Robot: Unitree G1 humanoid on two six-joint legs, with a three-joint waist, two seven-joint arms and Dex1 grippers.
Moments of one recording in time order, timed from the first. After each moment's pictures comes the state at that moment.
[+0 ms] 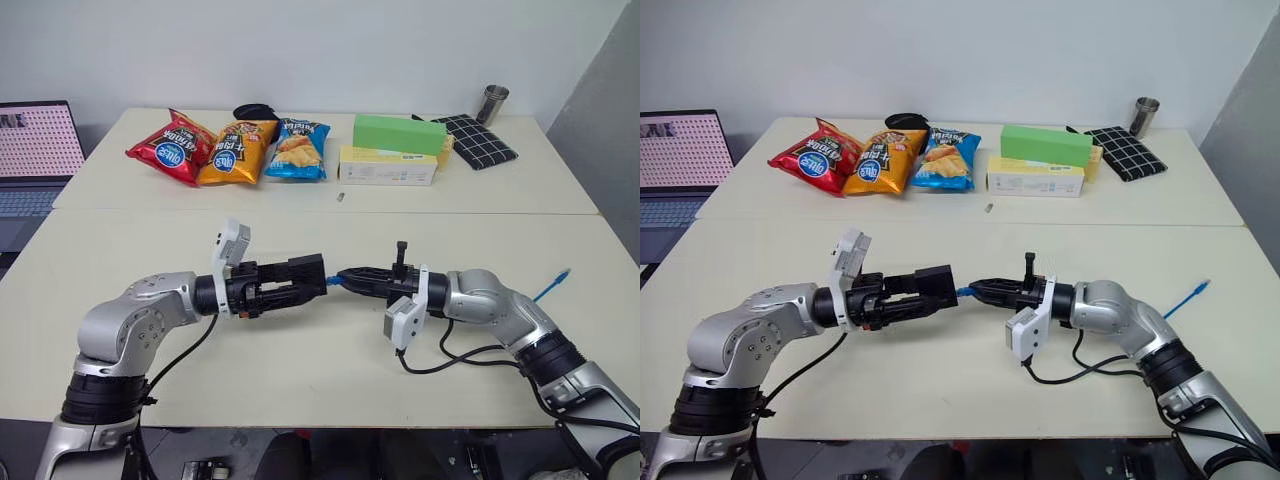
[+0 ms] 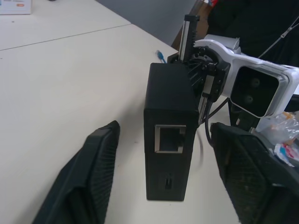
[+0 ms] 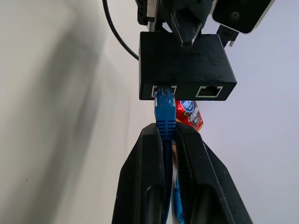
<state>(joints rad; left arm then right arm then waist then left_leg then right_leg) -0.36 0.63 0.08 -0.18 -0.77 0.82 -1.08 -0.58 -0.57 0.45 0.22 -0.41 -0.86 0.46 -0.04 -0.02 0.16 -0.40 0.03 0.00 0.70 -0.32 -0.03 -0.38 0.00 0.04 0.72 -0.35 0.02</state>
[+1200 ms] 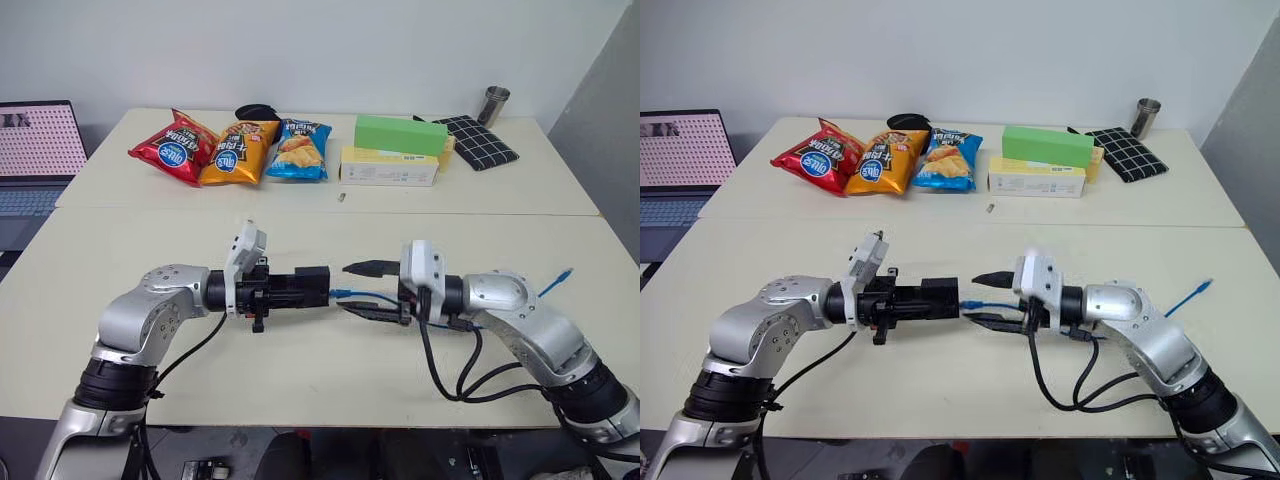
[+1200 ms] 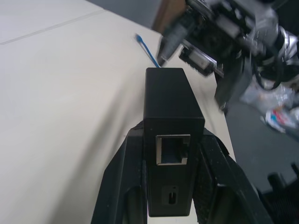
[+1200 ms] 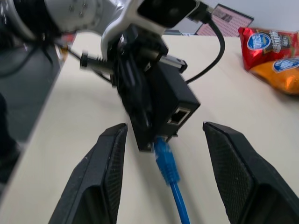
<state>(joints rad) -0.42 0.68 -0.05 -0.11 -0.63 0.64 -1.26 -0.46 -0.64 0.36 -0.38 0.62 0.46 0.77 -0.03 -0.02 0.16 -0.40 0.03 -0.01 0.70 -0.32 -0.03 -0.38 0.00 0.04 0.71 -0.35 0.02</state>
